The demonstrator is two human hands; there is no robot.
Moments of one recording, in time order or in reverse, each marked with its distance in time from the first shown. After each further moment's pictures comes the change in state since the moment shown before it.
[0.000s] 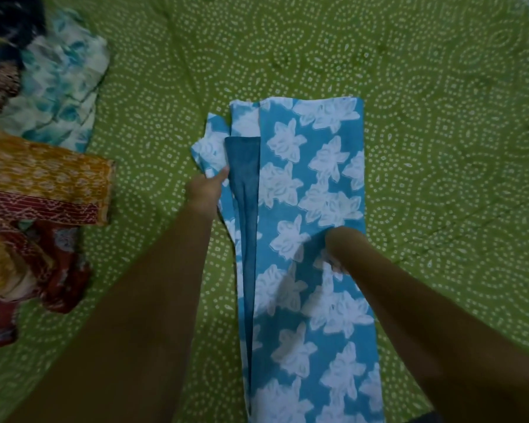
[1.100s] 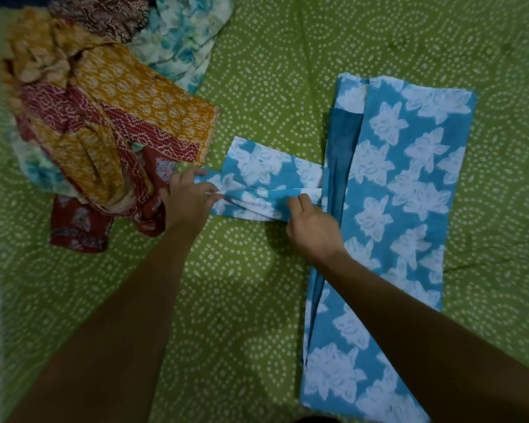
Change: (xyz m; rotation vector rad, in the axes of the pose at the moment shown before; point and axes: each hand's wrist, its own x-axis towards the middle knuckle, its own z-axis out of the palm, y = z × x) left_hand -0.048 -0.079 -0.226 0.982 0.225 0.655; right_hand -0.078 -0.185 0.058 0.009 0.859 -0.636
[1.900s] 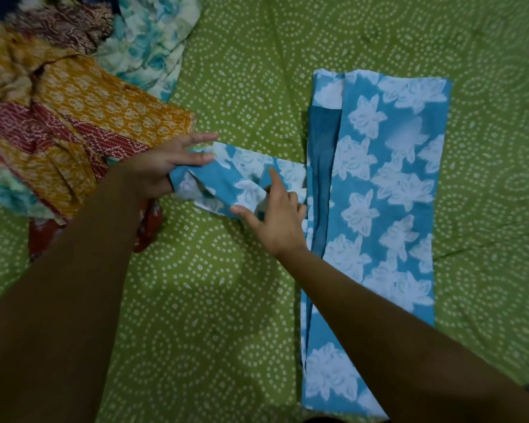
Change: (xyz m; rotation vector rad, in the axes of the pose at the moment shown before) left_hand 0.073 0.037 -0.081 -1.155 -0.831 -0.236; right_hand 0.021 -0.038 -0.008 0.627 0.013 0.322
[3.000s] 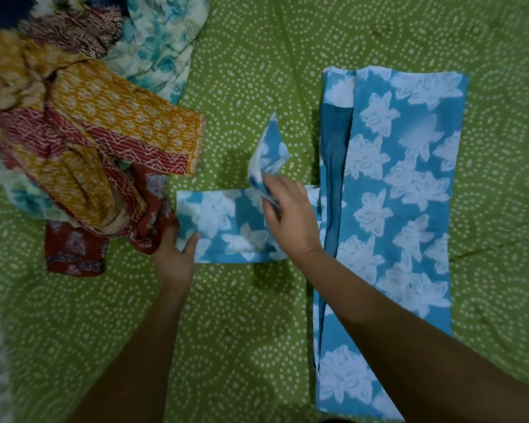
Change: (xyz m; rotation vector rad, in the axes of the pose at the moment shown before) left_hand -0.035 -0.180 0.018 0.567 1.031 0.123; right_hand 0.001 -0.003 -0.004 0.078 0.290 -0.399
